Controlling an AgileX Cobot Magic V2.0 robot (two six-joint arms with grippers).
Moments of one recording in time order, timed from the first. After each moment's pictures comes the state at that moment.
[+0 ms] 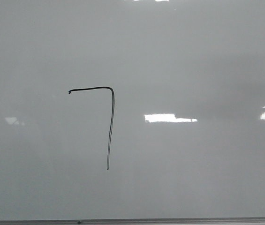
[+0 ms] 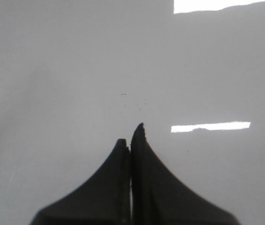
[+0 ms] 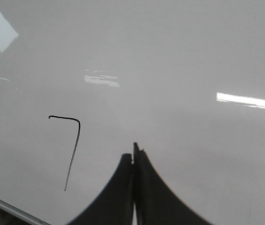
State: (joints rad) left arm 0.08 0.08 -0.52 0.00 0.52 0.10; right arm 0.20 0.32 -0.37 0.71 0.33 -0.62
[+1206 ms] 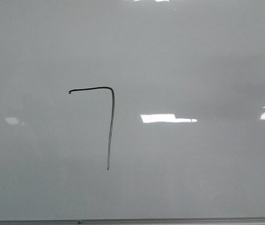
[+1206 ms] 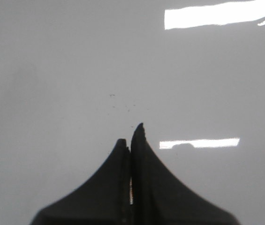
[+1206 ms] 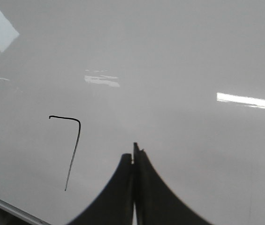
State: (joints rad) left arm 0.03 0.00 -0.34 0.02 0.35 0.05; right arm 0.20 0.32 -0.37 0.71 0.33 -0.62
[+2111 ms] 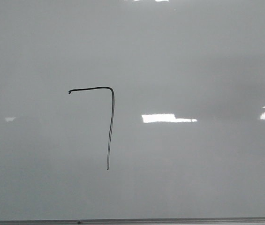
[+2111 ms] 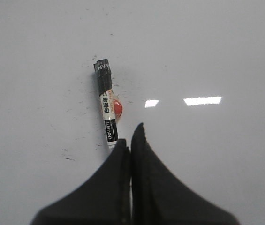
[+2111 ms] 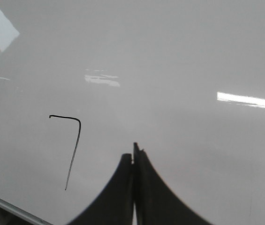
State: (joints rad) left arm -0.02 0.00 0.01 0.02 0.17 0.03; right arm 0.20 0.32 -0.37 0.71 0.33 -0.62
